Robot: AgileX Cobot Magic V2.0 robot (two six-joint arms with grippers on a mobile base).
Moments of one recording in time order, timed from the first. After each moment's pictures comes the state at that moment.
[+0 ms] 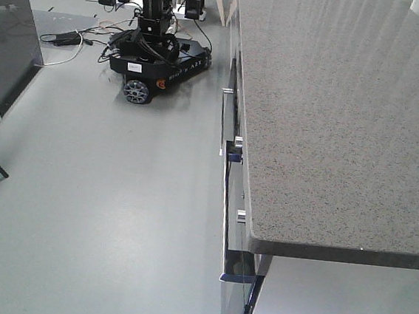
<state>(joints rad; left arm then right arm) 0.06 -0.01 0.02 0.08 0.07 -0.06 -0.06 0.91 -1.32 0.39 1.00 -0.29</state>
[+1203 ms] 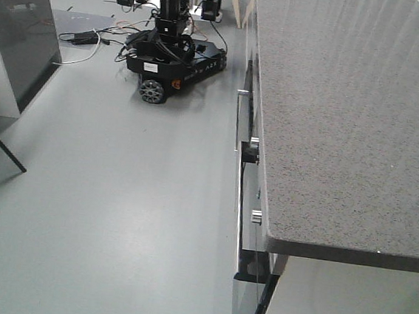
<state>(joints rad) 0.06 -0.01 0.02 0.08 0.07 -0.06 -0.06 0.91 -1.32 0.39 1.00 -0.29</state>
